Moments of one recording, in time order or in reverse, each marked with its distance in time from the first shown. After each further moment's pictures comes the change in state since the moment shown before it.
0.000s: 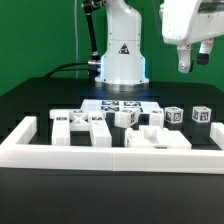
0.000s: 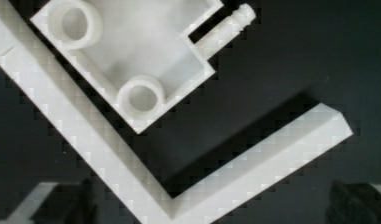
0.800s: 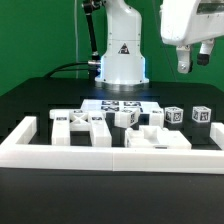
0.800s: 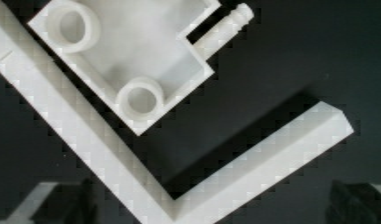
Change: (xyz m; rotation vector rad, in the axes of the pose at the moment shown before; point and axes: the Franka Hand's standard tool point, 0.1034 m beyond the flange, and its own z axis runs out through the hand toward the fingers) arm -0.001 0.000 0.001 0.003 -0.001 0.022
